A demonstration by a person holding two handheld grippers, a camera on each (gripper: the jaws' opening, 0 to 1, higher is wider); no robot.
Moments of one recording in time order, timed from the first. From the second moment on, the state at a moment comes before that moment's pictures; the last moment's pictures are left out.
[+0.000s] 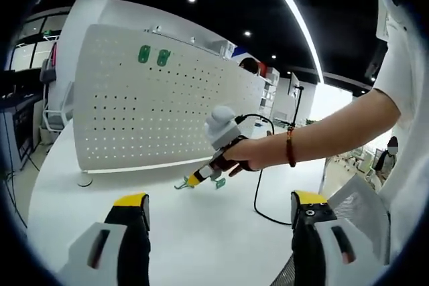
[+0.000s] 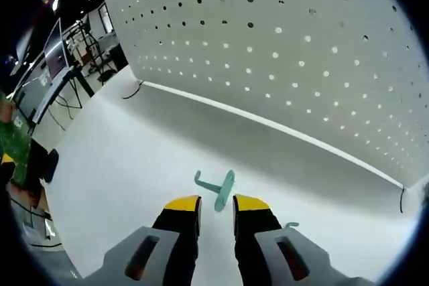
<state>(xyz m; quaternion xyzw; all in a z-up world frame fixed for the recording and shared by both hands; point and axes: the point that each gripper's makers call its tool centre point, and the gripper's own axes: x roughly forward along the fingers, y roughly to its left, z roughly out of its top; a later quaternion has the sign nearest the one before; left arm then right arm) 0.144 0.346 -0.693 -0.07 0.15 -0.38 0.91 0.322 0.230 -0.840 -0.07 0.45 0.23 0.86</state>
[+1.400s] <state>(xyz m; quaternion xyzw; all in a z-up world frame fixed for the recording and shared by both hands) 0.151 0.343 -0.696 -0.07 0.17 -0.38 0.91 0.326 0.228 -0.857 -0.03 0.47 0.22 0.85</state>
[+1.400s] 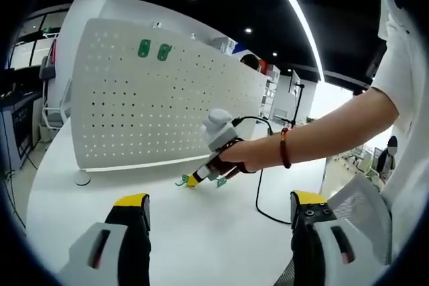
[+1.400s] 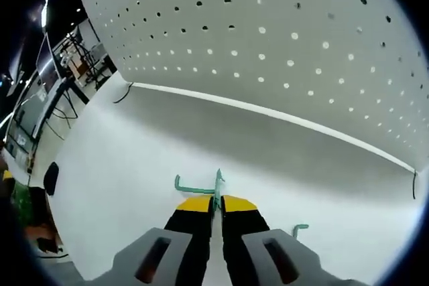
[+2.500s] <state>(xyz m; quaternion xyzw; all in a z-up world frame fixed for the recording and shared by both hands) 0.130 0.332 -0.657 -0.08 0.14 -0.38 0.91 0.291 0.234 -0.764 0.00 0.33 0.26 0.91</state>
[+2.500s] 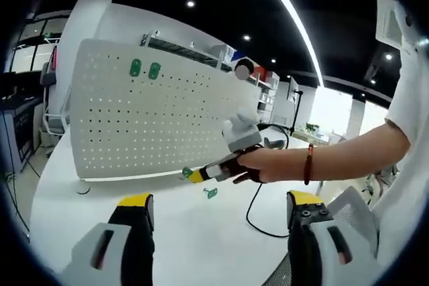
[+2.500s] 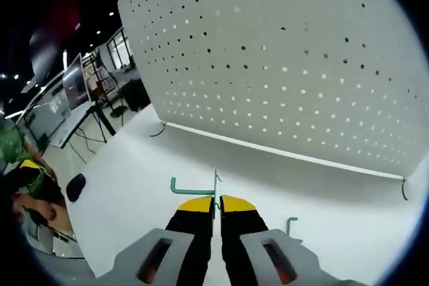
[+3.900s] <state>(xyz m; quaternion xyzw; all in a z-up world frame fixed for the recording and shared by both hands) 0.114 0.279 -0.615 -0.12 0.11 -0.39 0.91 0.204 0.224 -0.646 0.03 0.12 0.33 0.94</state>
